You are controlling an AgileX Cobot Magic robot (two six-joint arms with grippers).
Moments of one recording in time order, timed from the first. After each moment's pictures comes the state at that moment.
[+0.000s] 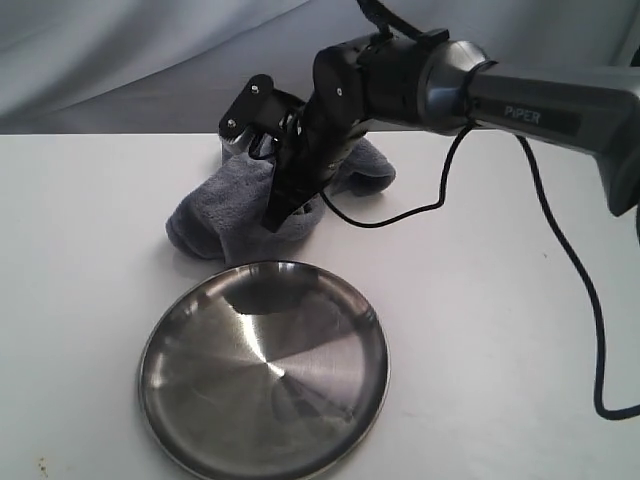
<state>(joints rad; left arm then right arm) 0.02 0.13 0.00 0.04 0.27 -0.07 0.62 2.20 -1.82 0.01 0.72 -0.55</state>
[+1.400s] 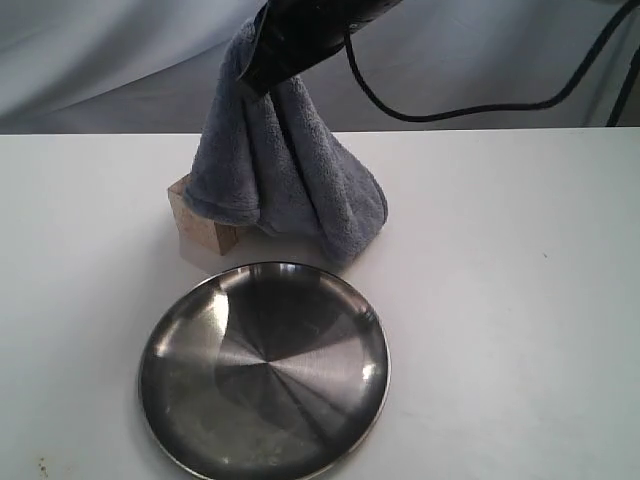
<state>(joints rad) 0.02 0.13 0.00 0.04 0.27 -0.07 0.62 1.89 -1.82 0.16 0.71 -0.60</state>
